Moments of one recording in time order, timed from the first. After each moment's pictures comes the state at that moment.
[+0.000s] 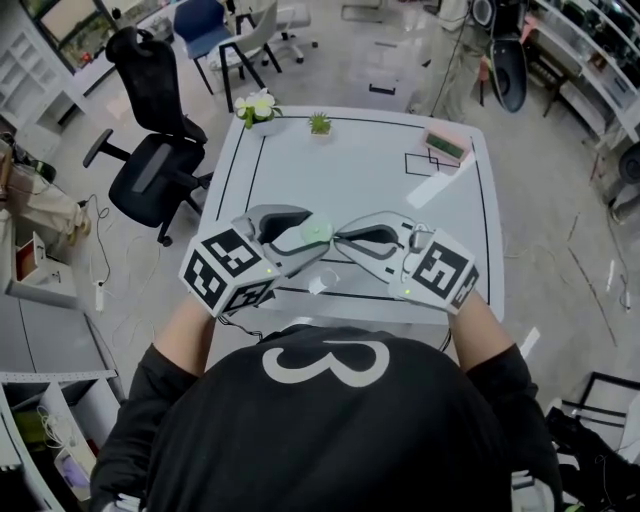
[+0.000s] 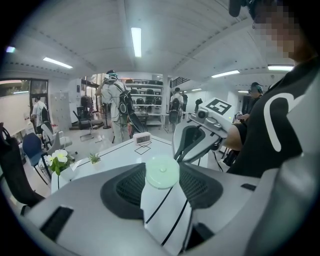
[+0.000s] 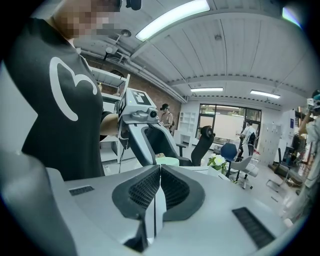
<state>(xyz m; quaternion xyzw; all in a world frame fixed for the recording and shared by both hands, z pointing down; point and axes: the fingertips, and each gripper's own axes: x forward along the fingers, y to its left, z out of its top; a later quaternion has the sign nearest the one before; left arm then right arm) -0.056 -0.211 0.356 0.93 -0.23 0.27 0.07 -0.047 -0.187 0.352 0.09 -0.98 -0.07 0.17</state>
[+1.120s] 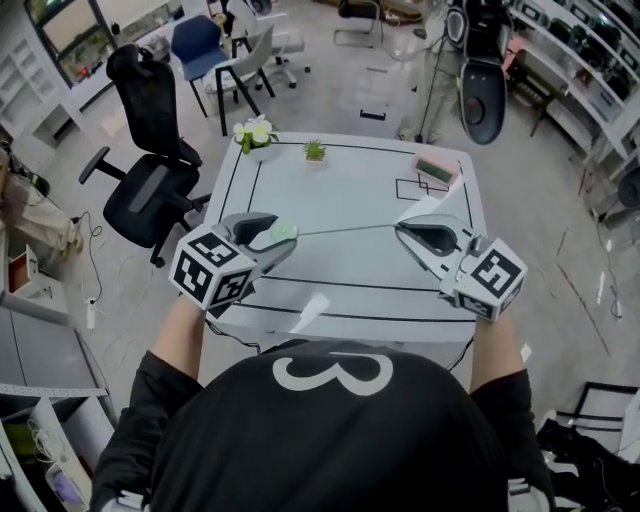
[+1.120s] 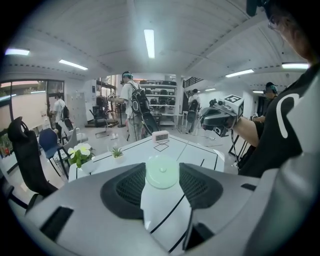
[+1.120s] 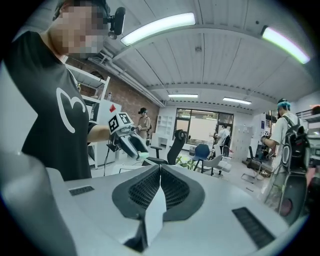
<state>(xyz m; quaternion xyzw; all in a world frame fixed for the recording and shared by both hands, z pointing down) -0.114 -0.256 0.364 0.91 -0.30 0.27 0.09 0.050 -0.231 0.317 0.23 -0.96 -0.05 0.14</state>
